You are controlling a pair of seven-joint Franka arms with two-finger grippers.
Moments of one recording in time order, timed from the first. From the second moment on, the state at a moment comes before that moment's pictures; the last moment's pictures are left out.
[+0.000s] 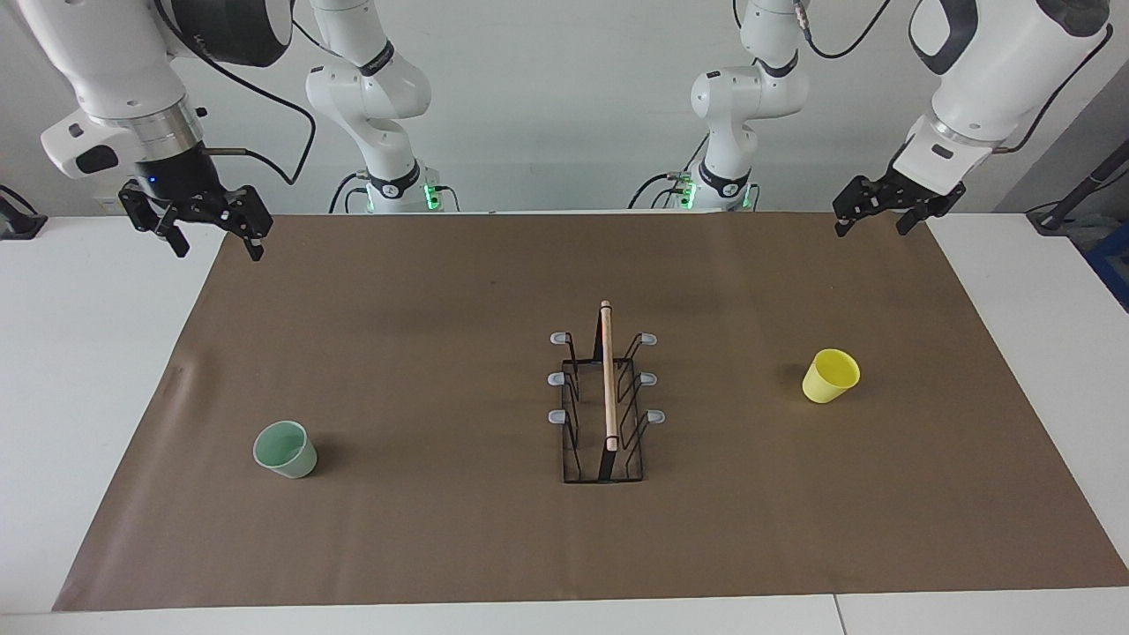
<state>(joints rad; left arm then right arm) 0.05 0.04 -0.06 -1.55 -0.01 1.45 0.01 -0.03 0.00 -0.04 -1.58 -0.06 1.66 -0.03</state>
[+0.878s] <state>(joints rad) 0.12 0.56 0.29 -1.27 -0.51 1.47 -0.34 0.00 0.12 -0.03 -1.61 -0.25 1.76 -0.33</state>
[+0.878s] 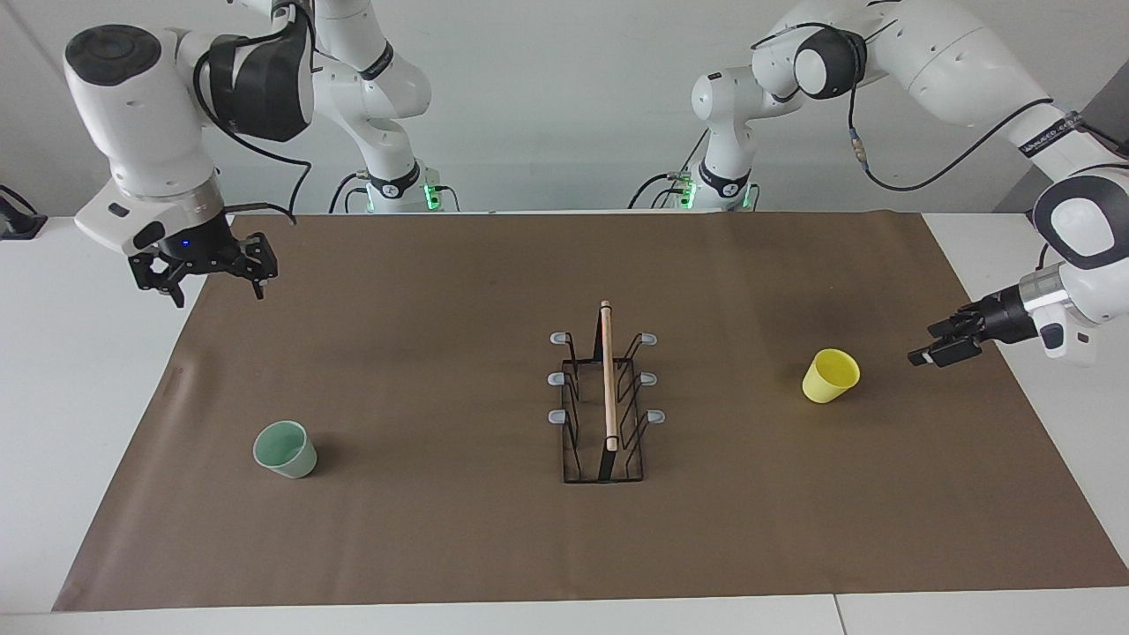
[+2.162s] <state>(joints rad) 0.24 0.29 0.29 -1.97 -0.92 1.79 -0.61 0.30 0.43 -0.02 -1.70 -0.88 1.91 -0.70</state>
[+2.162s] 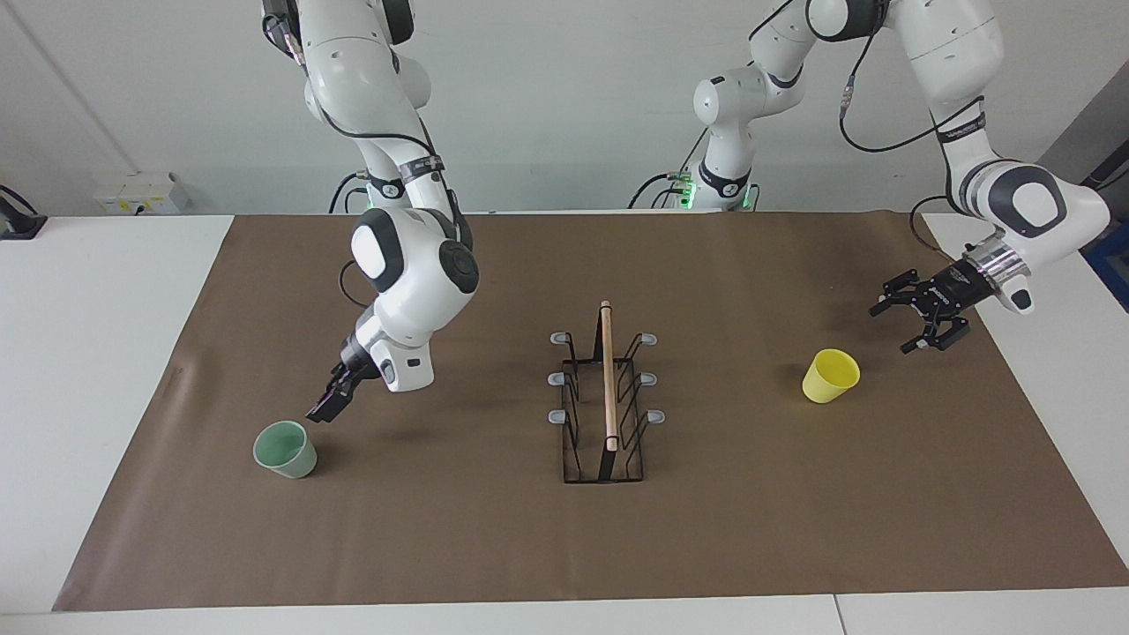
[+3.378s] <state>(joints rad) 0.21 0.26 0.28 -2.16 -1.24 1.92 -0.68 0.22 0.54 -0.03 -1.73 -1.09 2.18 -0.80</state>
